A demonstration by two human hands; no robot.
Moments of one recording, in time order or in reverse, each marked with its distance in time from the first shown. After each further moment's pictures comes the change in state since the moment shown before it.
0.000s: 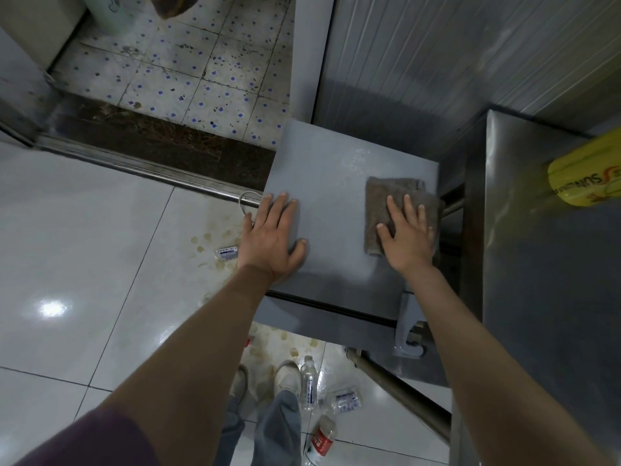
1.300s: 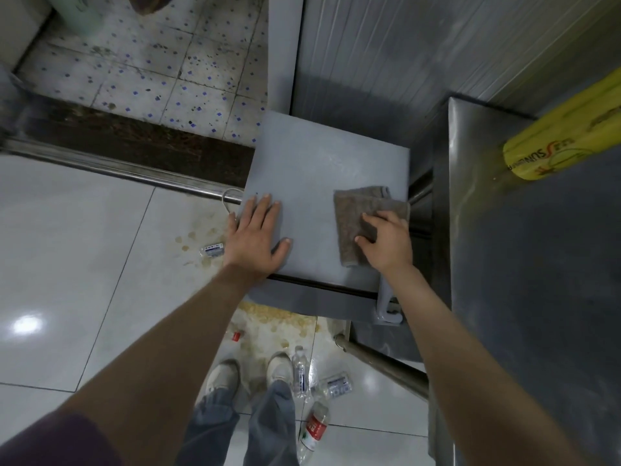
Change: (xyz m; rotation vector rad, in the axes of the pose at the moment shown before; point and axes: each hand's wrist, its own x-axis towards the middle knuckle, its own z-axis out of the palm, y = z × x) left_hand -0.029 0.000 0.006 -0.040 0.015 0.050; right_hand -0.056 0.000 -0.003 0.147 0.113 0.011
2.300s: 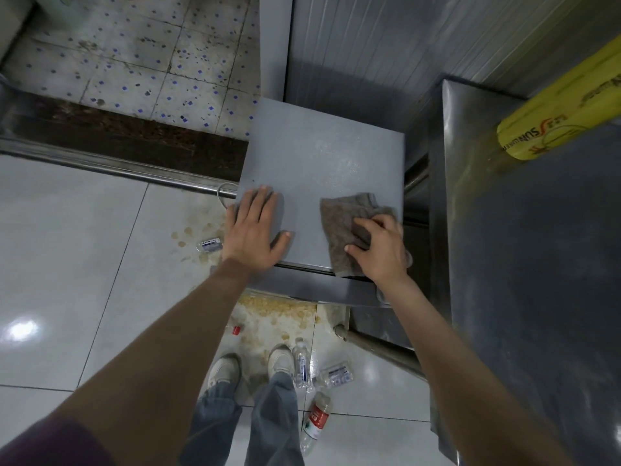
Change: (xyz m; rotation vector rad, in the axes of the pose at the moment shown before) left_hand -0.011 0.000 0.000 0.017 0.024 0.041; right_hand -0.043 -0.004 0.008 0.040 0.004 0.008
